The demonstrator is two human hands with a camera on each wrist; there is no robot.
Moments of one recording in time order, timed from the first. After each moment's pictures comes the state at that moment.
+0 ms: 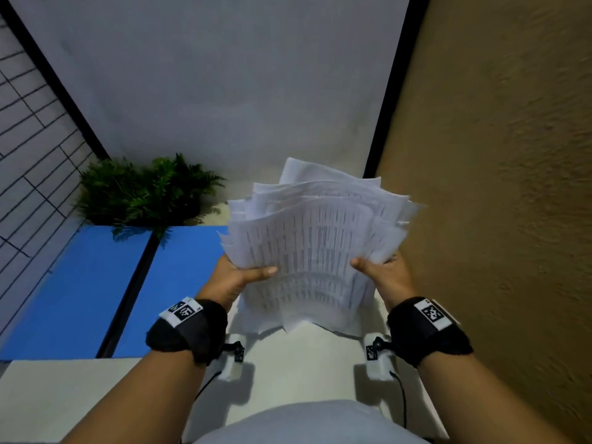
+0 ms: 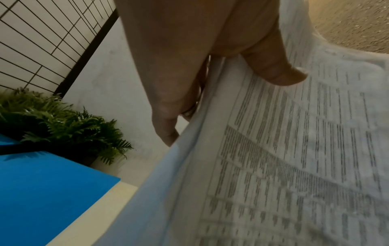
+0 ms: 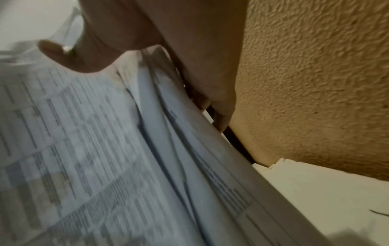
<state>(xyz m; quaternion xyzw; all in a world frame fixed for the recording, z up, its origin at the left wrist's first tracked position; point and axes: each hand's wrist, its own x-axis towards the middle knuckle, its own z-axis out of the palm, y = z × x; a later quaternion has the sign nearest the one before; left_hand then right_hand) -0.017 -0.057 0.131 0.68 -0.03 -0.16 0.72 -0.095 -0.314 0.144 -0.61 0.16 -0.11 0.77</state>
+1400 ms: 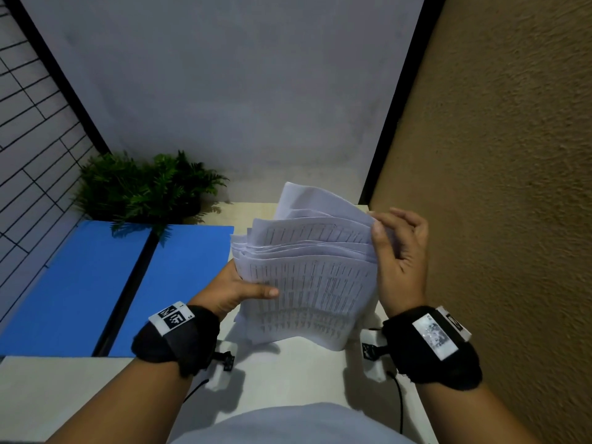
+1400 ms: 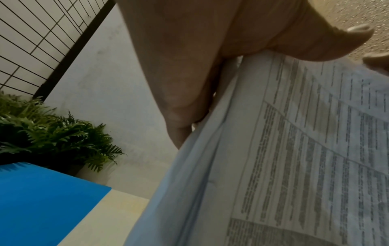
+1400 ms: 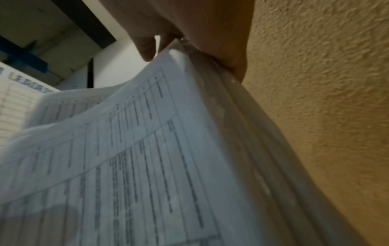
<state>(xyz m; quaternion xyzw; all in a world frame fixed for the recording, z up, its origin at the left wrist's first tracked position) -0.022 -0.045 0.146 0.67 -0.13 -0.25 0.69 -0.095 -0.292 0.197 -0.78 0.08 -0.35 0.51</state>
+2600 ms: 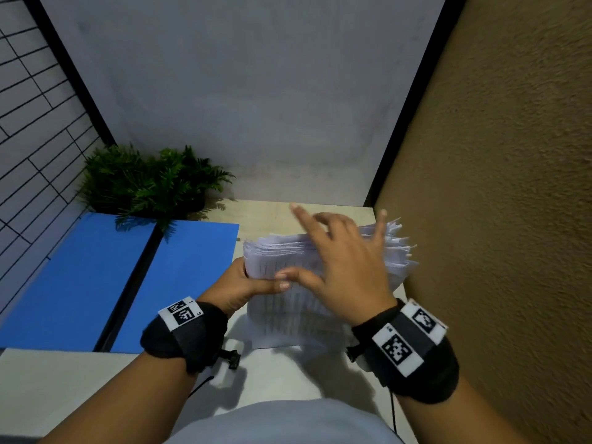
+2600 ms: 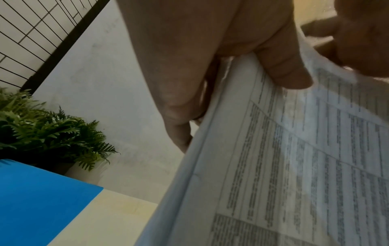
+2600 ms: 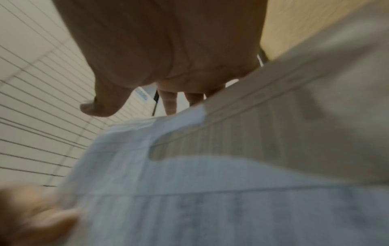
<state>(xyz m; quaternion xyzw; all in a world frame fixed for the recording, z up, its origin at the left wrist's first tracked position) -0.018 -0.044 0.144 0.66 -0.11 -0.24 0.70 -0.084 -0.220 0.237 -0.99 -0.03 -0.09 0.05</state>
